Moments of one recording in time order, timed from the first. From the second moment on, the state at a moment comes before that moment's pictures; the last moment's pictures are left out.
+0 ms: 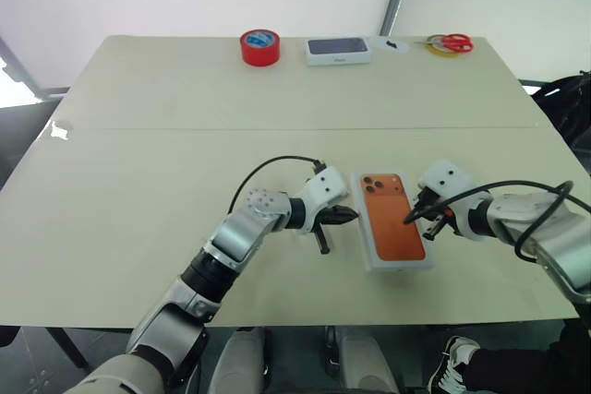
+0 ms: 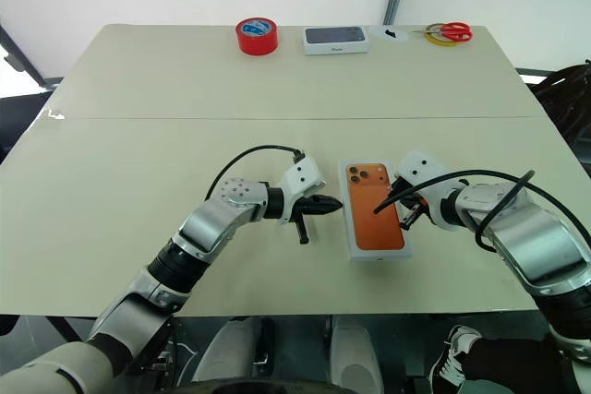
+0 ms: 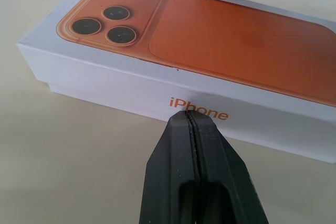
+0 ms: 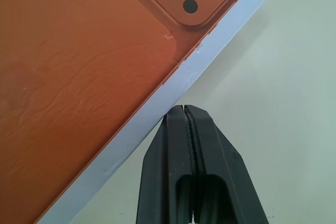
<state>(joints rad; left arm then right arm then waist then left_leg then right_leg) -0.60 0.17 -0.45 0.07 -0.12 0.56 -0.83 -0.31 -1.03 0.11 -0.46 0.37 1.10 0.60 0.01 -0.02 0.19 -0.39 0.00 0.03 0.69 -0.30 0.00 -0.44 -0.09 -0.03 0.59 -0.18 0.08</state>
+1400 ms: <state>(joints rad) -0.35 0.45 0.05 -0.22 -0.21 0.56 -0.68 -0.35 -0.88 -0.22 -0.08 0.41 0.60 0.75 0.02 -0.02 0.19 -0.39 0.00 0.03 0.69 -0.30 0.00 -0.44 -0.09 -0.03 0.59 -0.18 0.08</state>
